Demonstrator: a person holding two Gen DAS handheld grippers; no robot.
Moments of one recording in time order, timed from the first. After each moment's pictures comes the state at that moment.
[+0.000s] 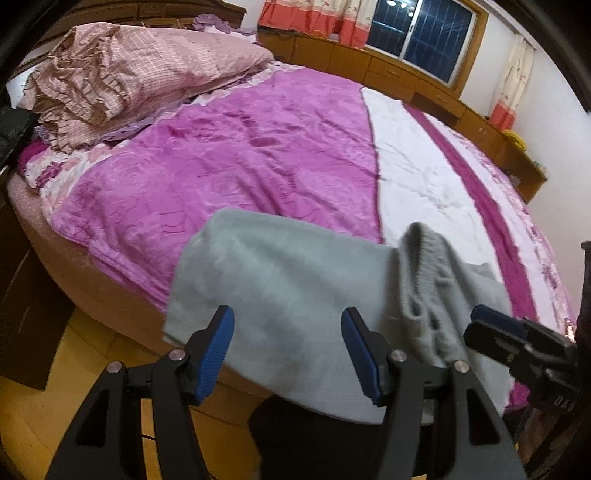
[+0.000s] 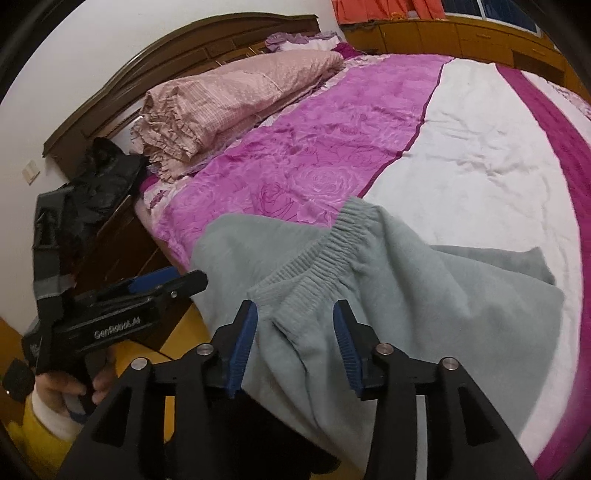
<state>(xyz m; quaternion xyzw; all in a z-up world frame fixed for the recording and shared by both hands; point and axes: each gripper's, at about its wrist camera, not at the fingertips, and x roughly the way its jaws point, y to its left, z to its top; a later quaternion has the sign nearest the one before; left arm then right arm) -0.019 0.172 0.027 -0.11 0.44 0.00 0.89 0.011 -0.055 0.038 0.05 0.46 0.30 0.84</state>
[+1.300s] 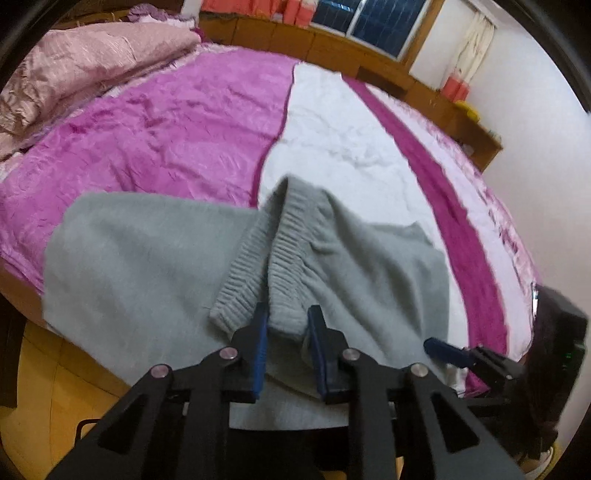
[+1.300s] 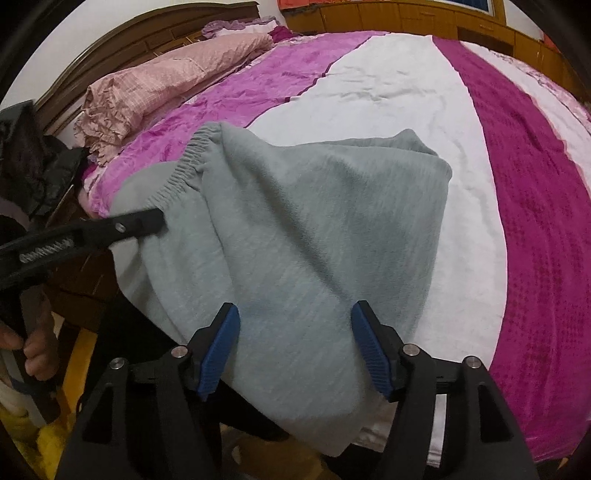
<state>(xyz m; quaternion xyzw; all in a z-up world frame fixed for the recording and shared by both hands) -0.008 0.079 0.017 -0.11 0.46 -0.10 0.88 -0.023 -0.147 -0.018 0.04 0.50 0.20 0.84</state>
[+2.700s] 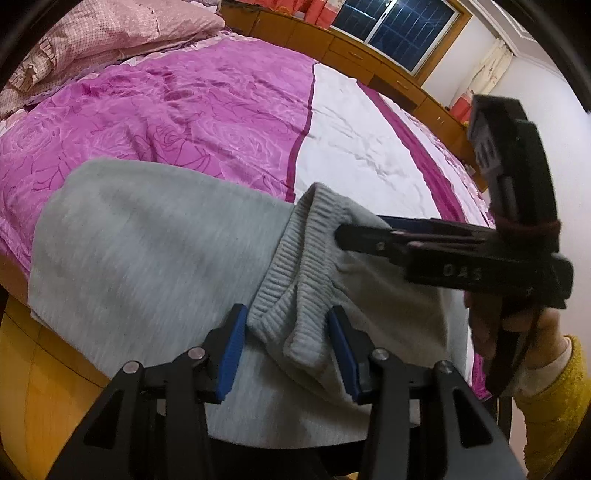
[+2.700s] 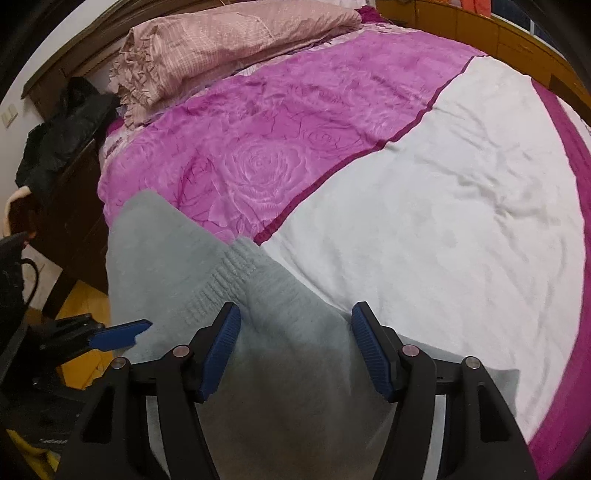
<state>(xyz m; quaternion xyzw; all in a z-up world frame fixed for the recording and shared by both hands) 0.006 0.108 -0.014 -0.16 0.47 -0.10 0.86 0.120 -0.050 -0.009 -0.07 0.52 0.31 0.79</state>
